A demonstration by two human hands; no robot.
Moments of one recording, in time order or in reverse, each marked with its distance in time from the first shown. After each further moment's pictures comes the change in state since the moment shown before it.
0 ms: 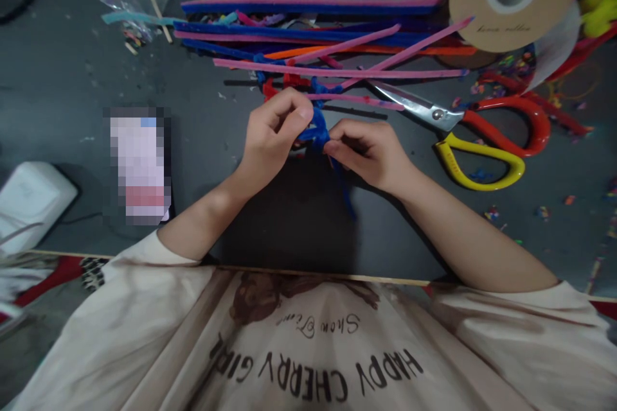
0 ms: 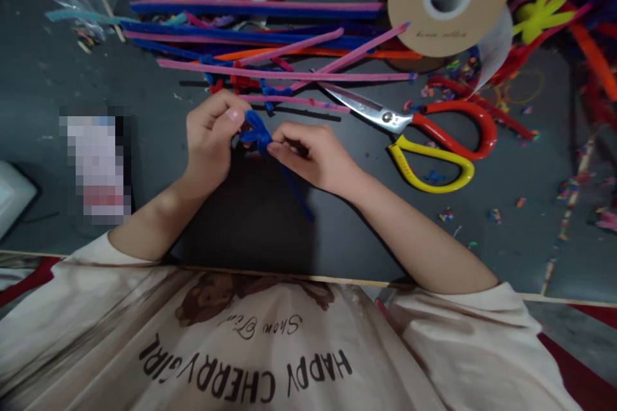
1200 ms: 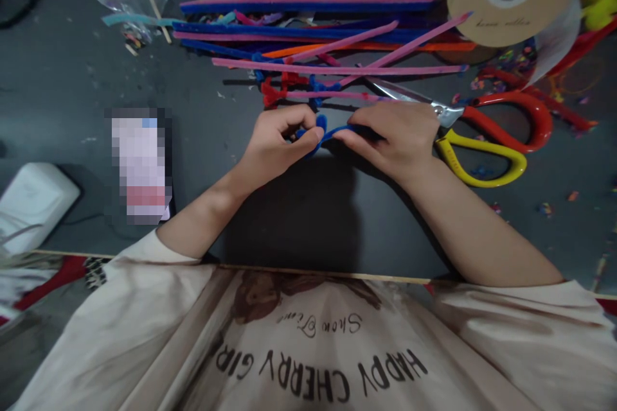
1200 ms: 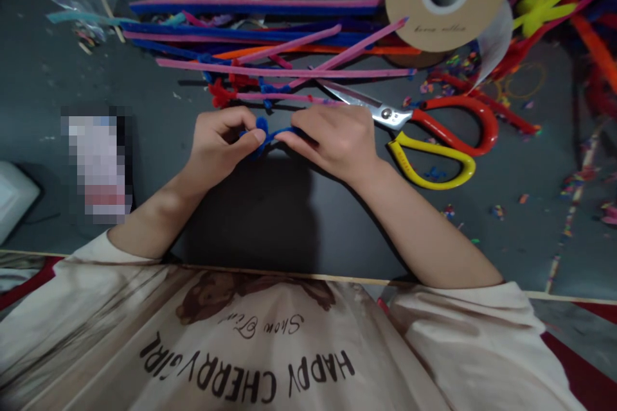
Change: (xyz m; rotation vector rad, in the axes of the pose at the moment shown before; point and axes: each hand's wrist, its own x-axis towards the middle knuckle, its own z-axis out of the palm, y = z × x) left_hand 0.000 0.007 -0.004 0.080 -0.204 -0.062; right_hand -0.007 0.026 -0.016 -0.835 0.250 -0.220
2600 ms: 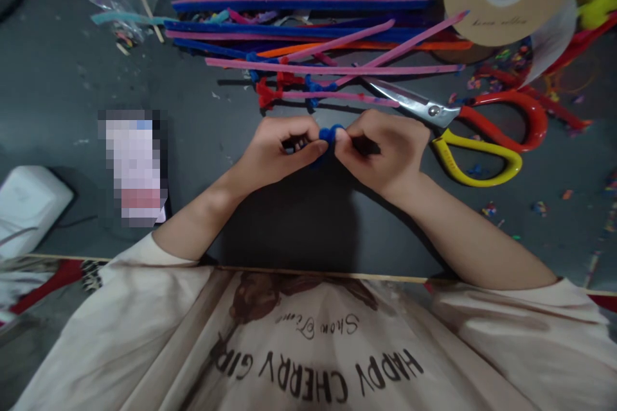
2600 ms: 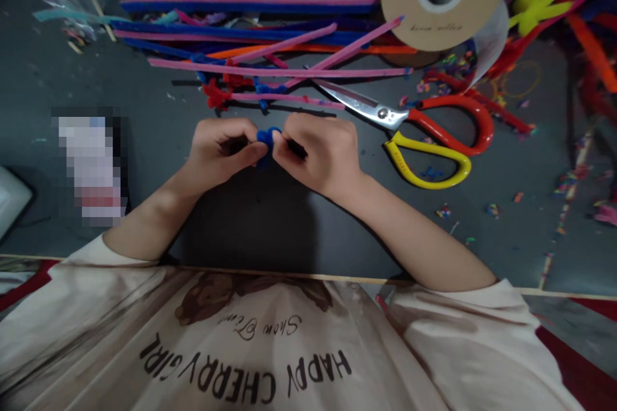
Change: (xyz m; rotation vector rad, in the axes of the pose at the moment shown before) left_hand -0.003 -0.003 -0.003 0.030 -0.160 0.083; right_hand 0.003 -0.031 -0.008 0.048 0.073 0.109
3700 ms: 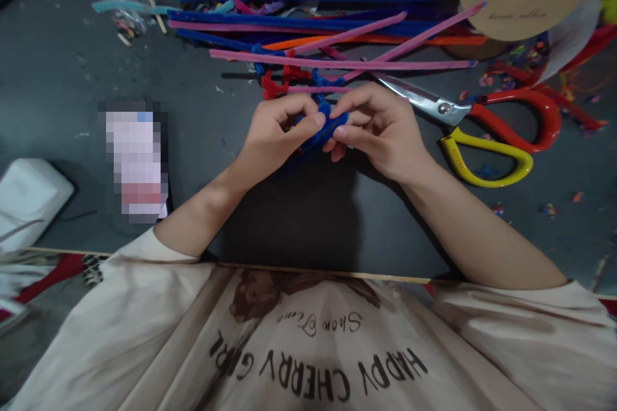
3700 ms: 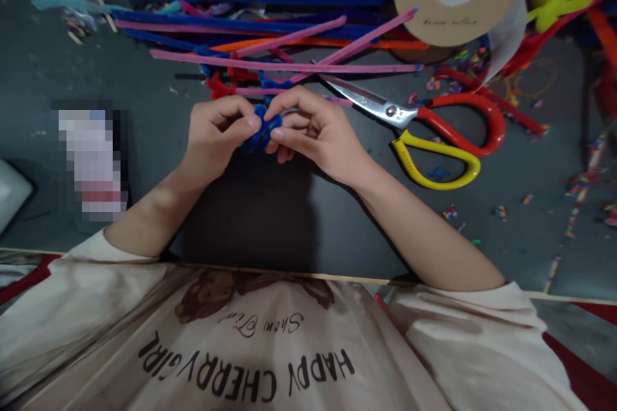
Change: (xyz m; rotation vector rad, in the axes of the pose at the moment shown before) left_hand 0.003 0.003 0.001 -0.104 0.169 -0.163; right_hand 0.010 0.010 0.012 1.175 -0.335 0.433
